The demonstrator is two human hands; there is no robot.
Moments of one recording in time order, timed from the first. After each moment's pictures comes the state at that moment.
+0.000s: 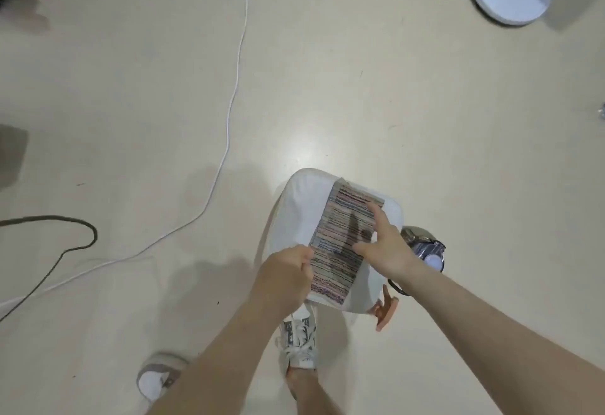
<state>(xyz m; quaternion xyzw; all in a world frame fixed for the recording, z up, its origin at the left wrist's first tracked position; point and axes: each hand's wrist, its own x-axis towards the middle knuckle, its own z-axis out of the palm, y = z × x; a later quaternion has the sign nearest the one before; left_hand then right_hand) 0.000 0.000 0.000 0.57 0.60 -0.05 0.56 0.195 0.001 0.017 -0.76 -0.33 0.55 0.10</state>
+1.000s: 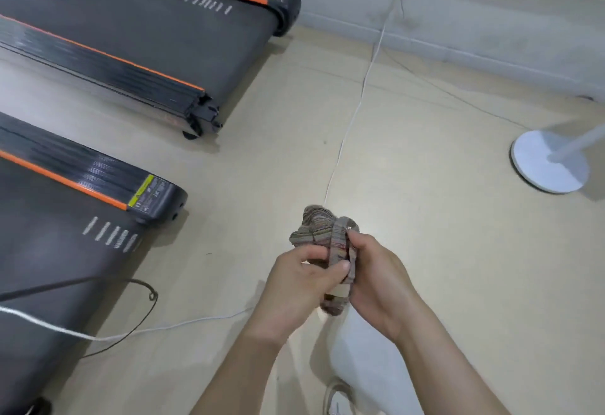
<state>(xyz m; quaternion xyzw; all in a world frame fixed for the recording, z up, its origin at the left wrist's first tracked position) -0.109 0.135 0.329 0.35 0.60 0.30 0.66 0.021 0.150 0.331 -0.53 -0.13 0.76 0.35</state>
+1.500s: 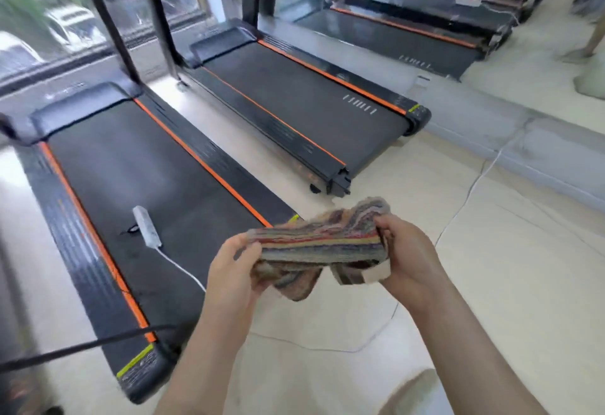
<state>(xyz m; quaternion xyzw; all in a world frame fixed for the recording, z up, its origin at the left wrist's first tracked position) -0.398 0.026 0.551 0.11 0.63 0.63 0.44 -0.222 0.138 0.564 -0.39 -0.24 0.81 0.36</state>
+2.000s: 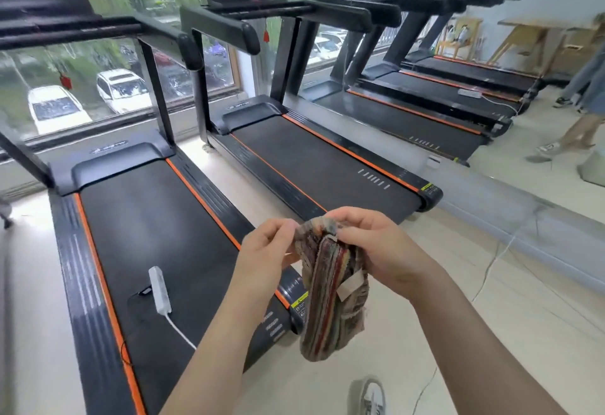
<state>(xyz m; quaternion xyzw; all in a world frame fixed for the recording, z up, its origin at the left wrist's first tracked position) -0.473 0.097 0.677 0.35 0.62 0.61 0.36 -0.325 0.197 0.694 -0.27 -0.62 0.69 0.24</state>
